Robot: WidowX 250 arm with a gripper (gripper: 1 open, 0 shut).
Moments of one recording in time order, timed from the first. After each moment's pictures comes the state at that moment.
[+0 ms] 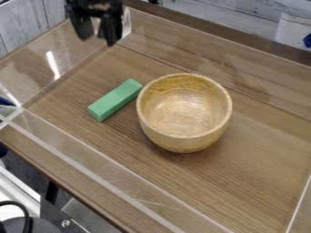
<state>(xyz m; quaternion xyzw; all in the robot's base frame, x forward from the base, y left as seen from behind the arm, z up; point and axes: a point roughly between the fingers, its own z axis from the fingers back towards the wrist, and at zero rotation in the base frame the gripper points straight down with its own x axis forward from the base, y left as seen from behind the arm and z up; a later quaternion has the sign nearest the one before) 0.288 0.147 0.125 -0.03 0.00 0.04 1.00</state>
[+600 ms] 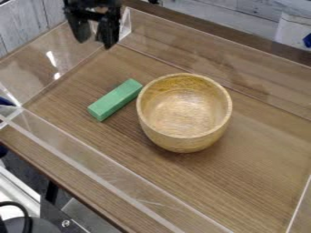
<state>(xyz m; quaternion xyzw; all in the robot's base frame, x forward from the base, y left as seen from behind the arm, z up) 0.281 0.174 0.098 -0.02 0.03 0.08 1.00</state>
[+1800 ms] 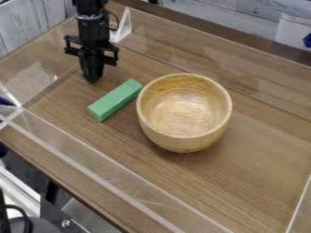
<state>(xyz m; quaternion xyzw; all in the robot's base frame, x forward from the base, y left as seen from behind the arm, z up) 0.285 0.183 0.025 -0.01 0.09 0.08 0.99</state>
